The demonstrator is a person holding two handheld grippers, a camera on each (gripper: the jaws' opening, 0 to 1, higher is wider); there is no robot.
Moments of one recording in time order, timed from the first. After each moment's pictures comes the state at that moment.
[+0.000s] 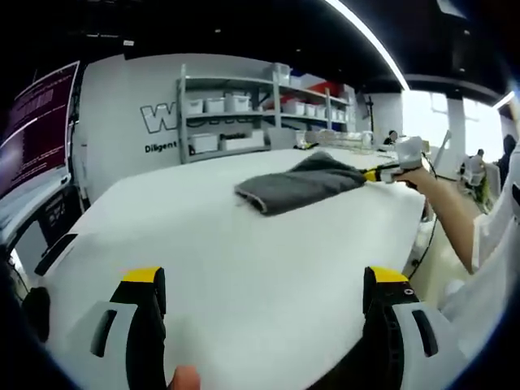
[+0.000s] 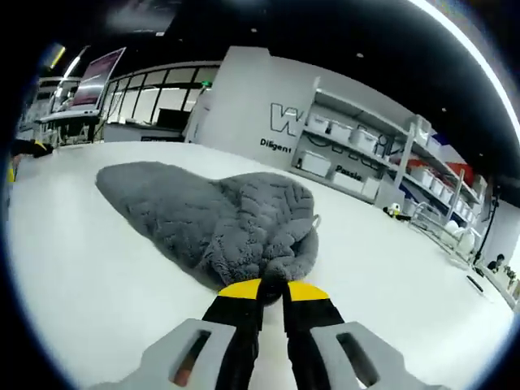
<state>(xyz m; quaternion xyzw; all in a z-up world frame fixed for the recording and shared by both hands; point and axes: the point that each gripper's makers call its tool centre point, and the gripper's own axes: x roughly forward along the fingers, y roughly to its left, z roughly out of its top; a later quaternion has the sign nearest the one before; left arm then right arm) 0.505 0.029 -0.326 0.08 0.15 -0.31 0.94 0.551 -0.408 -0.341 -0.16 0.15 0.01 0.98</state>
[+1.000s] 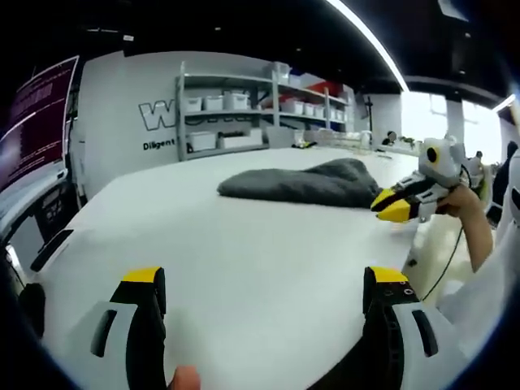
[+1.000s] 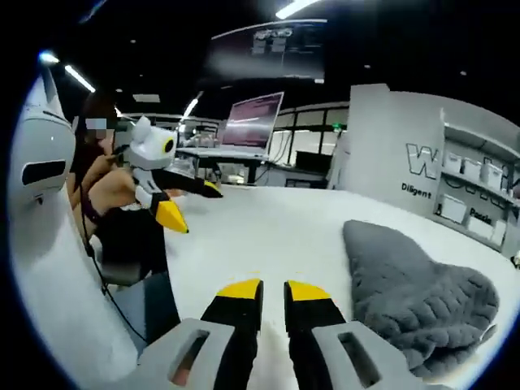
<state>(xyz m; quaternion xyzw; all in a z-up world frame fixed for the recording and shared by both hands) 0.503 0.030 -0.331 0.07 0.15 -0.32 0.93 0.474 -0.162 -0.311 -0.12 0.06 0.36 0.92</state>
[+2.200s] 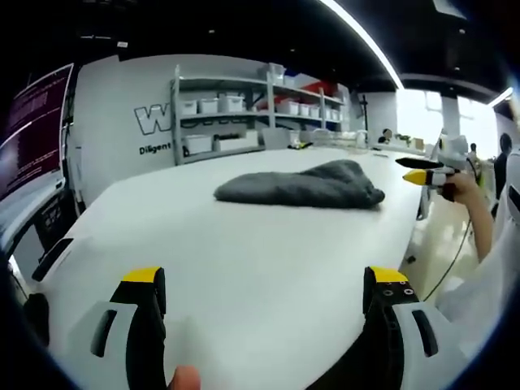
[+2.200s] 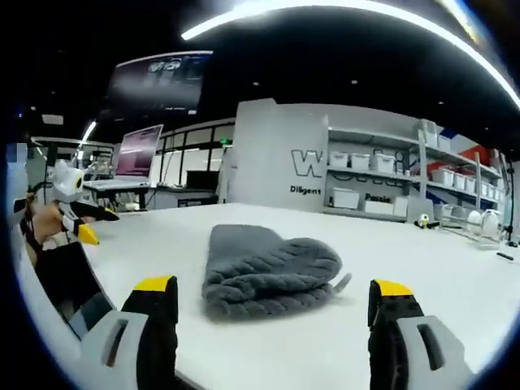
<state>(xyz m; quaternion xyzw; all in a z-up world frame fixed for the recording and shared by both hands) 0.502 0.022 -0.325 0.08 0.15 -0.33 0.93 0.458 -0.318 -0.298 -0.05 0.04 0.12 0.99</state>
